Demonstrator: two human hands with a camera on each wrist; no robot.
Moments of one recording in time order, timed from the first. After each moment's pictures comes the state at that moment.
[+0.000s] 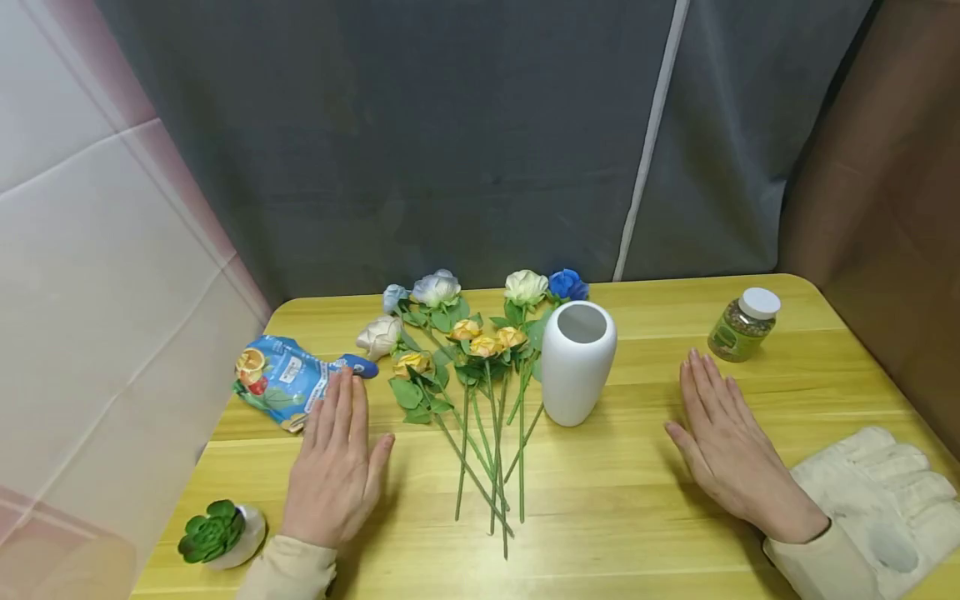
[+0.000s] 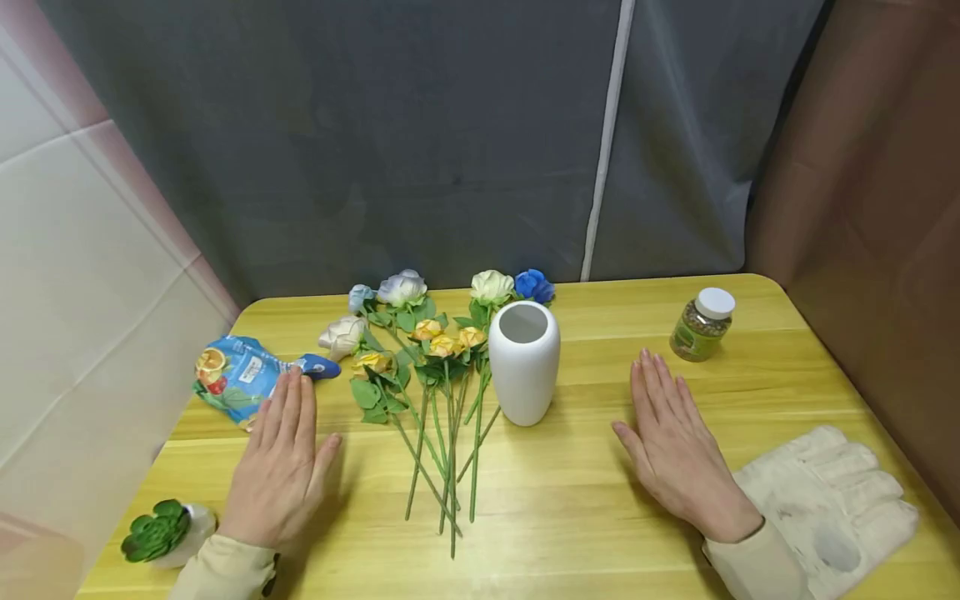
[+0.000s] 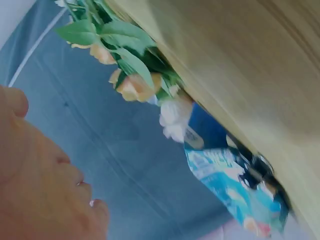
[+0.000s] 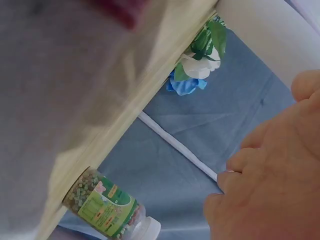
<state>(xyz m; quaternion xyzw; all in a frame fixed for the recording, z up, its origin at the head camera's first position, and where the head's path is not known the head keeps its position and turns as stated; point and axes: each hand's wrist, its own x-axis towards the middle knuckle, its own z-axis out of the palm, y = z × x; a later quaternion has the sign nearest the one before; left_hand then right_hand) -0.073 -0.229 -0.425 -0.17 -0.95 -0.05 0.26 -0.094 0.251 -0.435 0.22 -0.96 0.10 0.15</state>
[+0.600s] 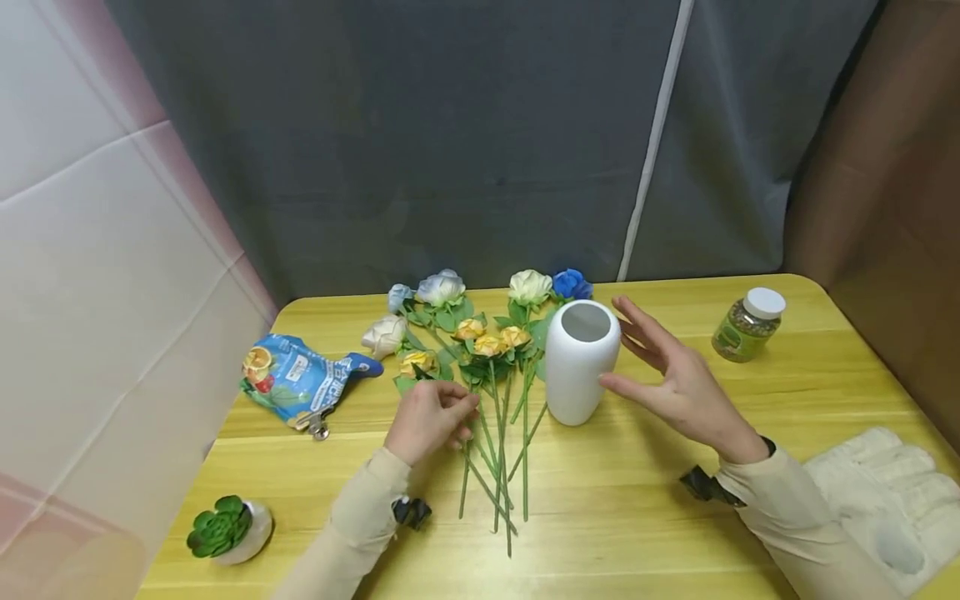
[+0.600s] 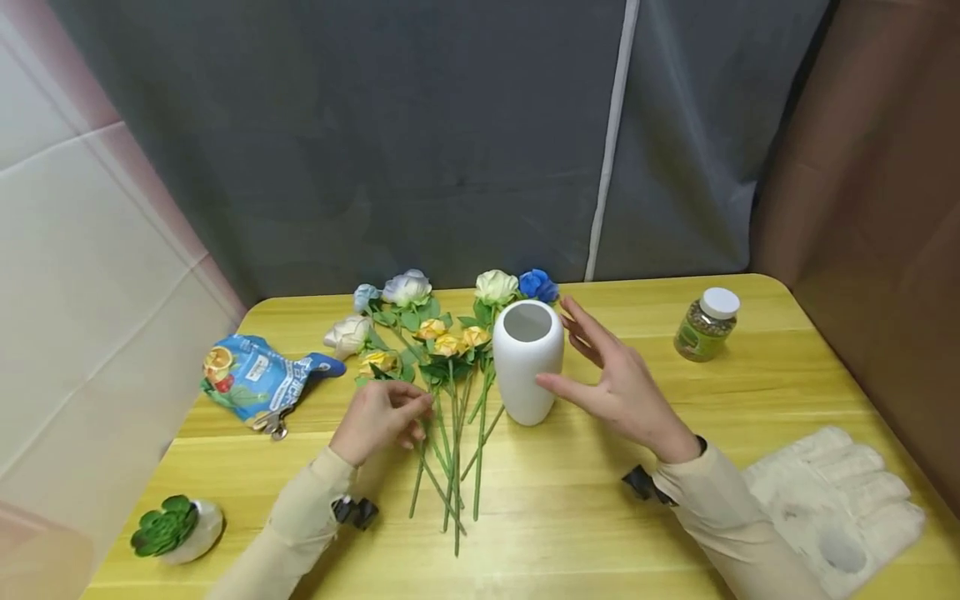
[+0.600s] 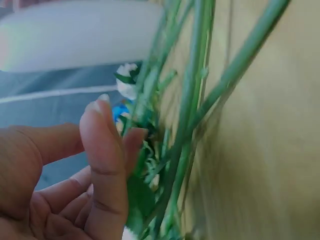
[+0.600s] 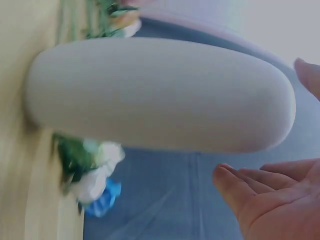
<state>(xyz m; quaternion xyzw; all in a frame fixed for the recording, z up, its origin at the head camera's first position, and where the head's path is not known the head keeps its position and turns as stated) -0.137 -0.147 -0.411 -0.03 -0.87 -0.50 -0.07 -0.136 0.185 -0.358 0.22 -0.83 0.50 0.05</state>
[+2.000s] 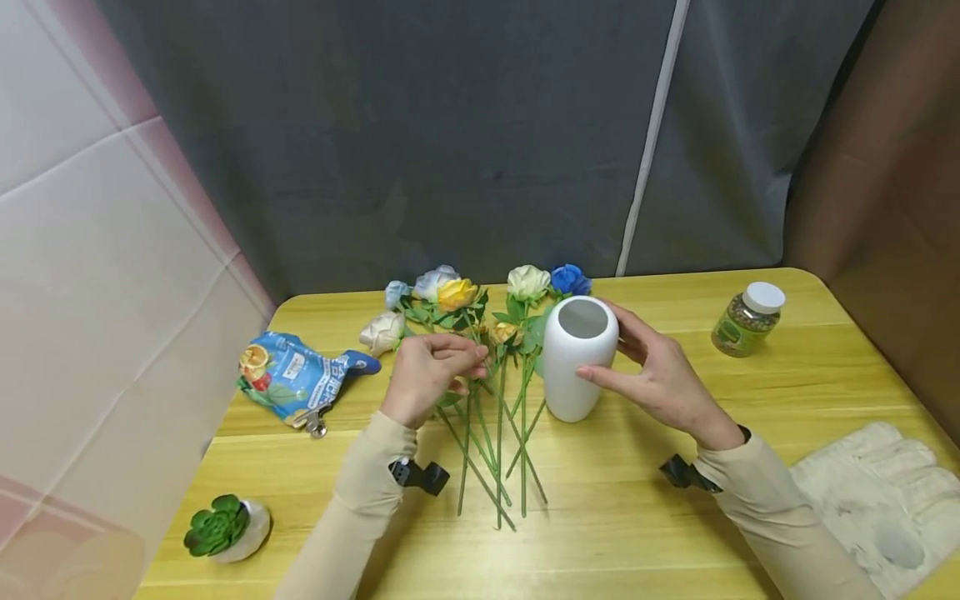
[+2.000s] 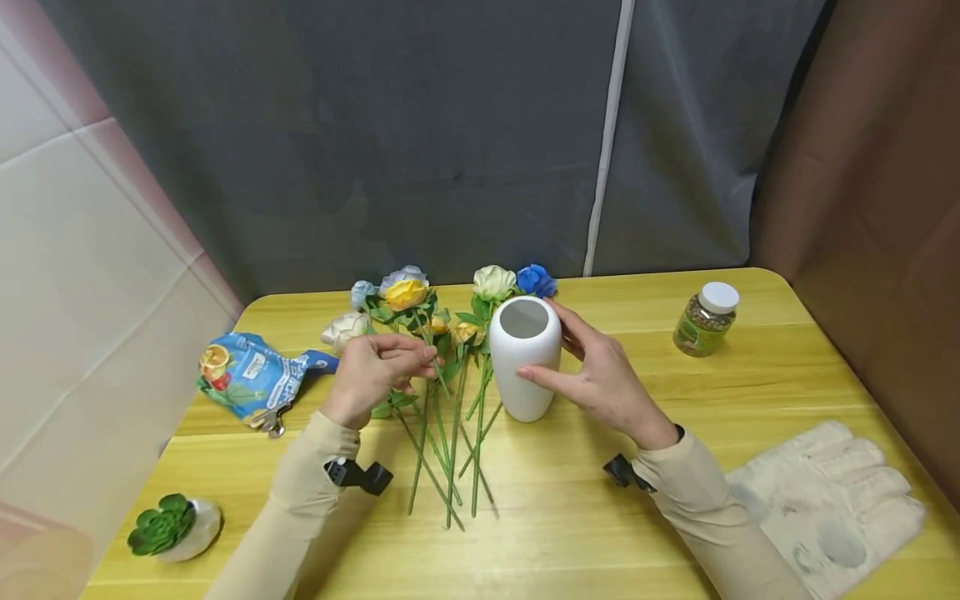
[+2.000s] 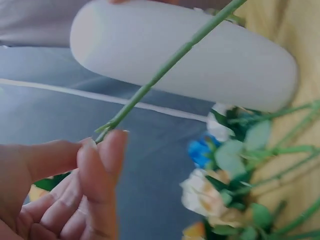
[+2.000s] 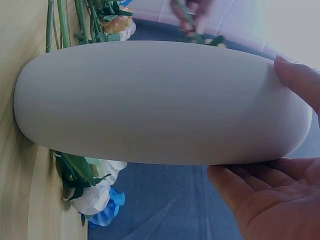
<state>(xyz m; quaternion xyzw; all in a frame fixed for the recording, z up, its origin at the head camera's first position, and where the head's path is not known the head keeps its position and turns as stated) -0.160 -0.132 -0.356 0.00 -0.76 -0.65 -0.06 -0.151 0.169 -0.362 0.21 -0.83 0.52 0.05</state>
